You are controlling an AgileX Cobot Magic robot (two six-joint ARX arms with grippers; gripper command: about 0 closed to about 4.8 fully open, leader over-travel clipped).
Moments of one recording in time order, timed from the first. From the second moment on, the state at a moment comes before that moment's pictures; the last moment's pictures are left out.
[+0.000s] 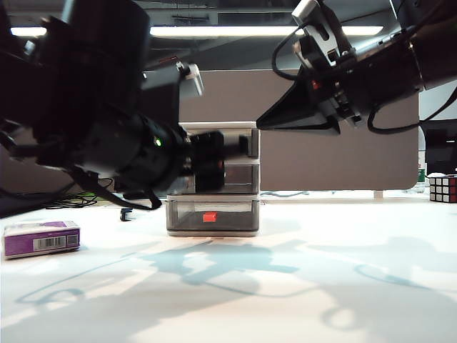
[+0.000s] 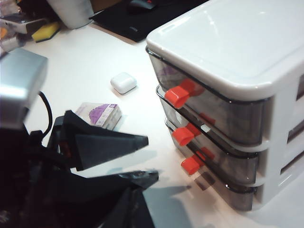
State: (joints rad) left arm -0.83 1.75 0.55 0.97 -0.44 -0.19; right arm 0.42 1.42 0.64 0.48 -0.55 0.06
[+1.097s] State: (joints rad) left arm -0.84 1.88 0.70 0.98 -0.61 -0.13; right arm 0.41 1.60 0.80 0.48 -0.58 0.00
